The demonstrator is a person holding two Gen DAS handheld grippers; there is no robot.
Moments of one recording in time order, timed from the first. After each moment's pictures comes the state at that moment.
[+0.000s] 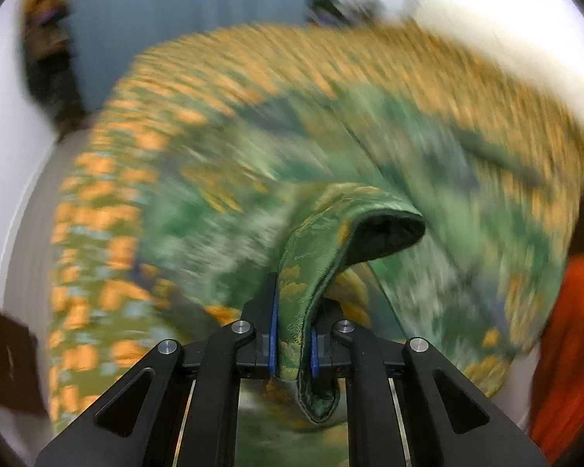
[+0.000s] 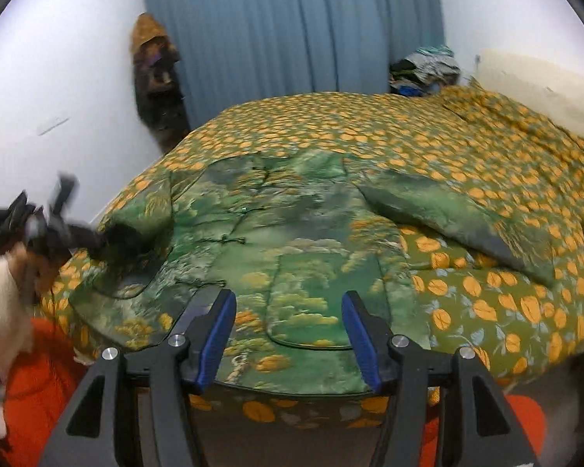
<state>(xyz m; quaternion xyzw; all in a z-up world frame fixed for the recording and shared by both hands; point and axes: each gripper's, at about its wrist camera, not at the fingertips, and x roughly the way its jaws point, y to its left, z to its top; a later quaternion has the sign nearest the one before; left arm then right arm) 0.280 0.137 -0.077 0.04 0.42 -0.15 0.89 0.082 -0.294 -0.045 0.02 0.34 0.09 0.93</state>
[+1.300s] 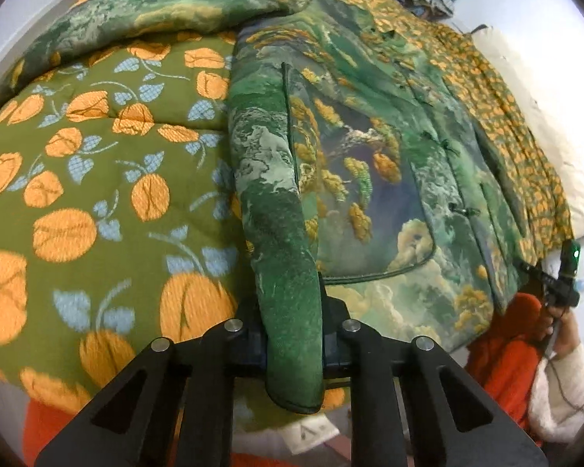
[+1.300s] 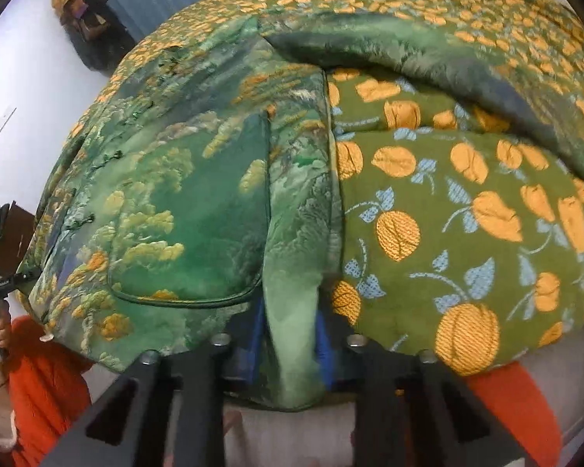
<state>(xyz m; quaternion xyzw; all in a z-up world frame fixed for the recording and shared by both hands) 0.208 0.159 -0.191 -0.15 0.57 -0.15 0.79 0.166 -0.416 -0.167 0.10 0.55 0.08 0.82</state>
